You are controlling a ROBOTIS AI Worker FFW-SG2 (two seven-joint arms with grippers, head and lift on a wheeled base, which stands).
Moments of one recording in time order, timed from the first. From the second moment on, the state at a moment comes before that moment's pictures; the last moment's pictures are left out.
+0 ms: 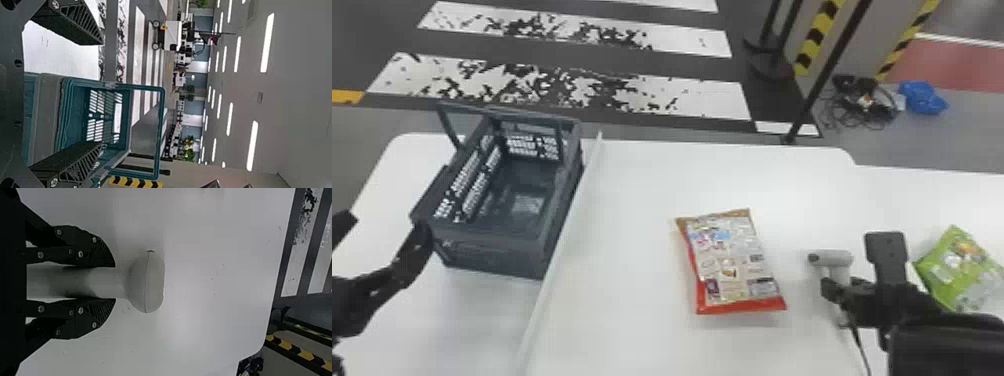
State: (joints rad) left arm 0.54 0.17 0.25 -1.84 0.32 -0.17 -0.37; right arm 0.26 -0.10 -0.32 -1.84 0.33 0.88 0.39
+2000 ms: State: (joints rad) left arm 0.55 0.16 0.25 -1.84 0.32 -0.17 -0.37; right arm 0.21 -0.09 -0.28 -1.85 0.06 1.07 0.73
